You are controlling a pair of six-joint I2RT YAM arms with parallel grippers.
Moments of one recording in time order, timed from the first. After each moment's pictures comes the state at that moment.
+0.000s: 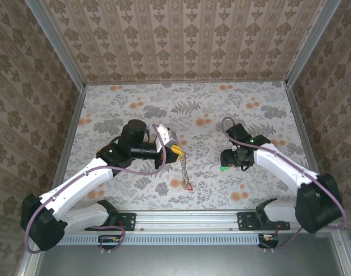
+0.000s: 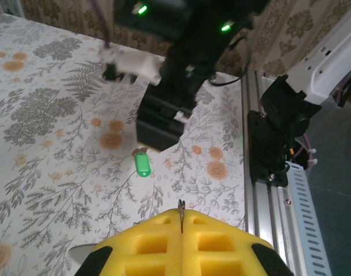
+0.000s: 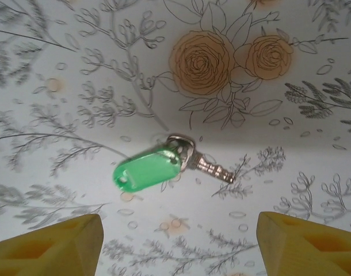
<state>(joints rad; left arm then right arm) -0.74 1.08 0.85 -0.25 0.75 0.13 0.38 1.32 0.83 -0.83 0.06 0.38</state>
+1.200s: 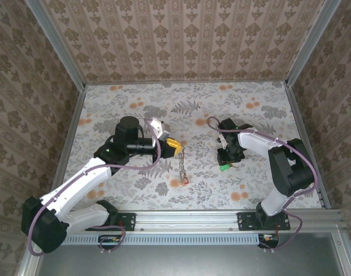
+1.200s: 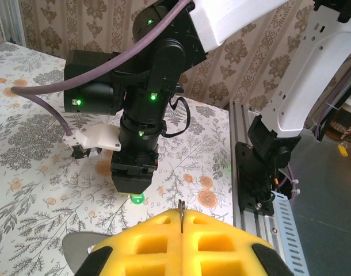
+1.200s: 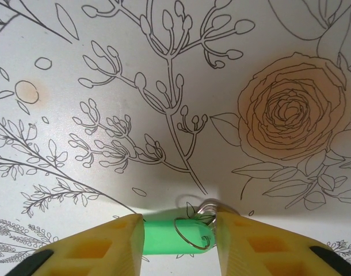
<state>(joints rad) -0.67 1.07 0.82 -0.11 0.87 0.01 0.35 1.66 0.97 -0.82 -0.05 0.17</state>
